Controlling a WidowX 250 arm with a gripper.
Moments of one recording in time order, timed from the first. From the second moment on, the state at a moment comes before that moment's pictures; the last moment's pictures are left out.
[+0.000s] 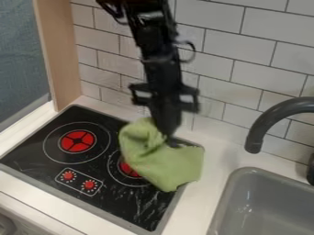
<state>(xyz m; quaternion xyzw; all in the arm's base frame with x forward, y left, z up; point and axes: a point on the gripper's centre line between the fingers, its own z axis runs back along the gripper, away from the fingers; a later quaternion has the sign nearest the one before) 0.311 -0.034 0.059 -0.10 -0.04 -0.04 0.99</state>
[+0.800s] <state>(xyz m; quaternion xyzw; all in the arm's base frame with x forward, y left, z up) 0.319 -0.033 0.004 -0.05 -0.04 -0.03 1.00</state>
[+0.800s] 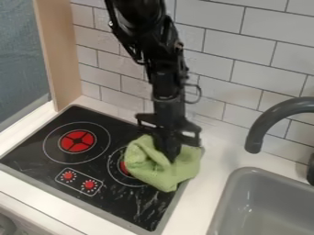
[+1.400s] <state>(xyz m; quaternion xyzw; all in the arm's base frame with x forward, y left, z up) 0.302 -0.030 0.014 -0.05 -0.05 0.00 1.00</state>
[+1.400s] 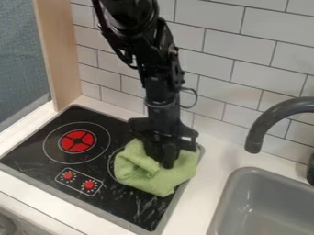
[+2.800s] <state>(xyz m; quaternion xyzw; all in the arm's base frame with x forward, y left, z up) 0.280 -0.026 0.121 -0.06 -0.14 0.01 0.99</state>
